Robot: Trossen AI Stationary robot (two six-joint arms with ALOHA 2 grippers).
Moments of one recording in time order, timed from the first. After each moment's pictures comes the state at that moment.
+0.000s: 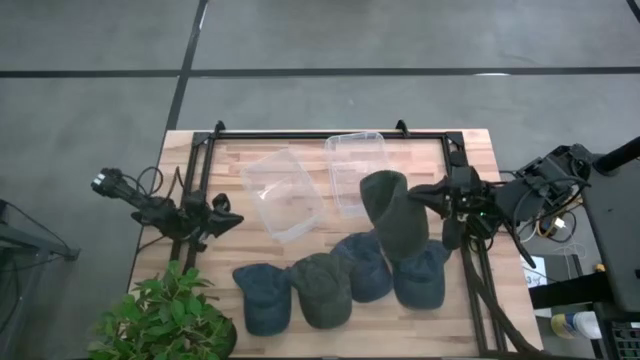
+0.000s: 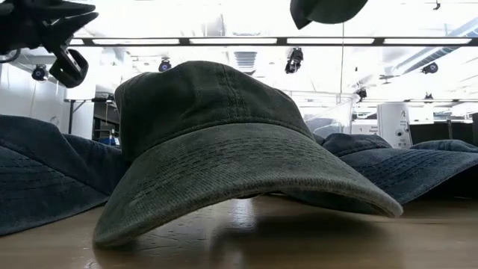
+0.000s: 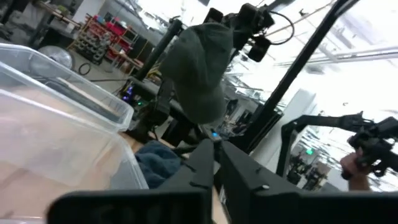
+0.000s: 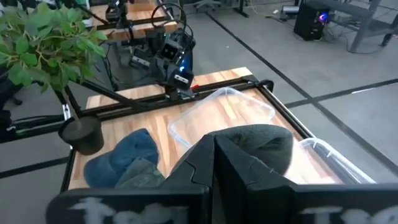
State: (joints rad) left arm -0.51 0.16 0.04 0.34 -0.49 -0.50; right arm 0.57 1.12 1.58 -0.92 0.74 0.43
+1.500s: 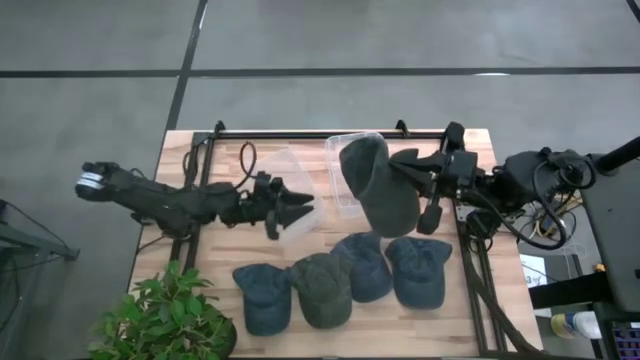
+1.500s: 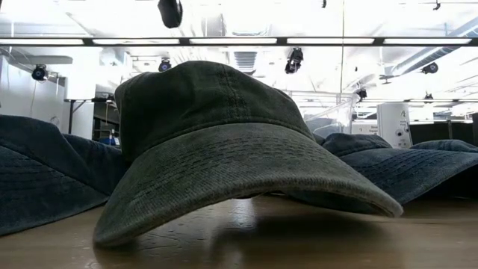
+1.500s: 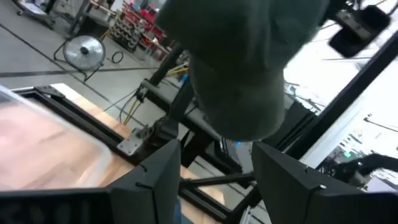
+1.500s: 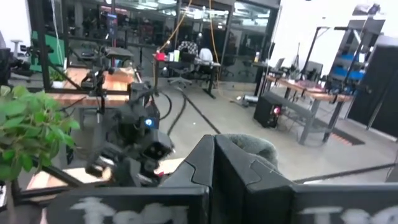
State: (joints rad) left arm -0.16 1.17 0.80 0.53 -0.26 -0.63; right arm 0.48 1.31 1.81 -0.48 0.83 -0.12
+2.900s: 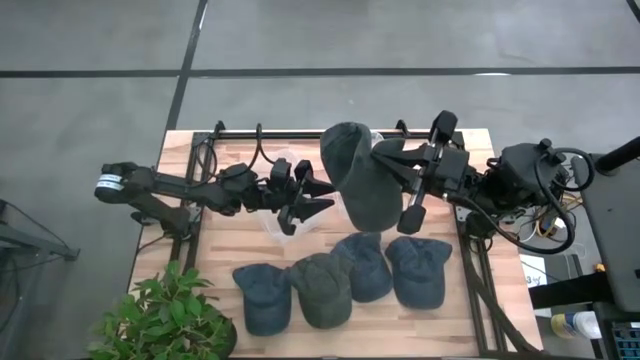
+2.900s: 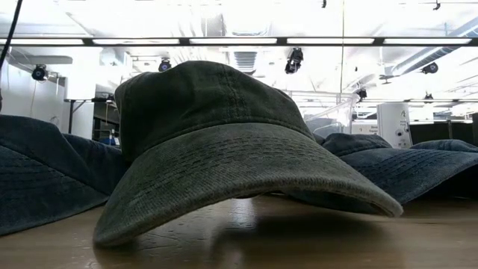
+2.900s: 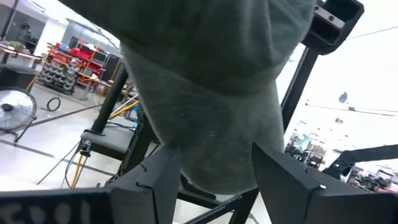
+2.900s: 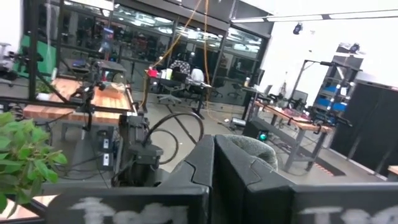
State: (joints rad) left arm -0.06 1.37 1.01 0.75 0.04 -0.43; right arm 0.47 1.56 2.19 -0.49 0.81 -0.30
